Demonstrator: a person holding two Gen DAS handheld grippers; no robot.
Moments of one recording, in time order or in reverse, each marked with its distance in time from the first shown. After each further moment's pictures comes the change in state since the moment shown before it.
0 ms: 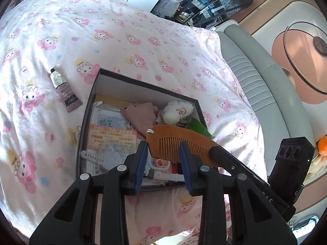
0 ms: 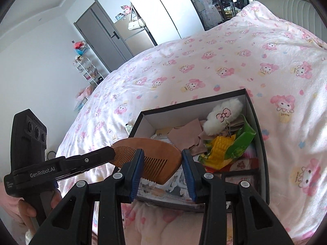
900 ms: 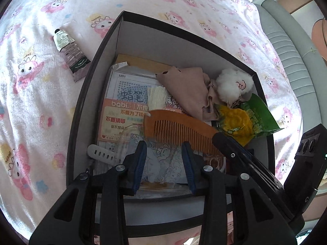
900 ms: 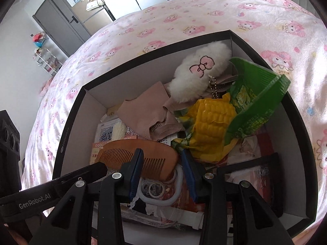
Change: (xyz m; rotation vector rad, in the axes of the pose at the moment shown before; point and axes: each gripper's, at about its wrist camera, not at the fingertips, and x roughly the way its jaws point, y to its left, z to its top) left arm 0.100 0.049 -0.024 -0.067 0.235 0.236; right arm 0.108 -0.029 -0.034 0.128 0.143 -0.248
